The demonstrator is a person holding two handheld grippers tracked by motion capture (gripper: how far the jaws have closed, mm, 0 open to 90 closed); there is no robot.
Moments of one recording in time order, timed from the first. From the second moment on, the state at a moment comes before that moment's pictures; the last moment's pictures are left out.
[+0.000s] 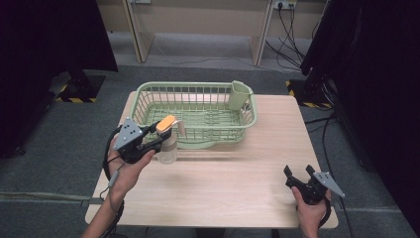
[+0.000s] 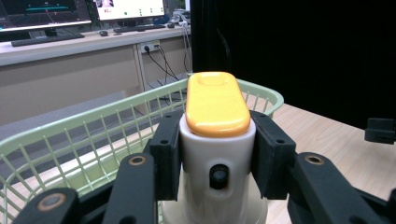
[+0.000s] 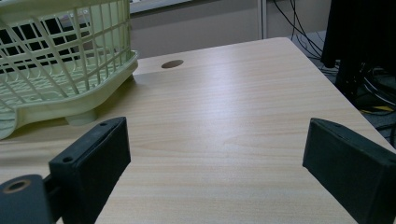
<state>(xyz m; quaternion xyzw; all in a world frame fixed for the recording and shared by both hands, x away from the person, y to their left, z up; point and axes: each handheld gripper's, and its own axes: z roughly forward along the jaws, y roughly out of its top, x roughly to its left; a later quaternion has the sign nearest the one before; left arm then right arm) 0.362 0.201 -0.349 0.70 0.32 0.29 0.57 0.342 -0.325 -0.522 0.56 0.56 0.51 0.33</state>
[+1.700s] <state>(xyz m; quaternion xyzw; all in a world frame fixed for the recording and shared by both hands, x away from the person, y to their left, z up) 0.405 0.192 -0.277 0.67 0.32 0.34 0.58 0.343 -0.325 -0.522 0.57 0.56 0.51 0.33</state>
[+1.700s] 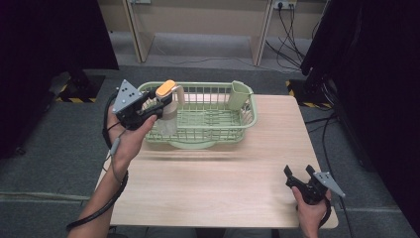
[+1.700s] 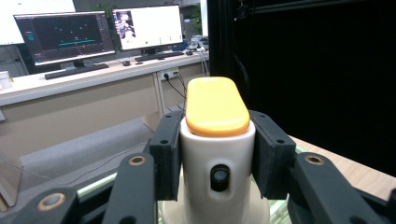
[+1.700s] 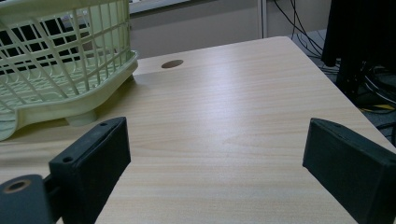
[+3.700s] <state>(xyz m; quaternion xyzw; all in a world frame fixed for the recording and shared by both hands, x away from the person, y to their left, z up) 0.530 0.160 -0.324 0.72 0.43 0.30 0.46 0.343 -0.326 -0.522 0.57 0.56 0.51 0.32</state>
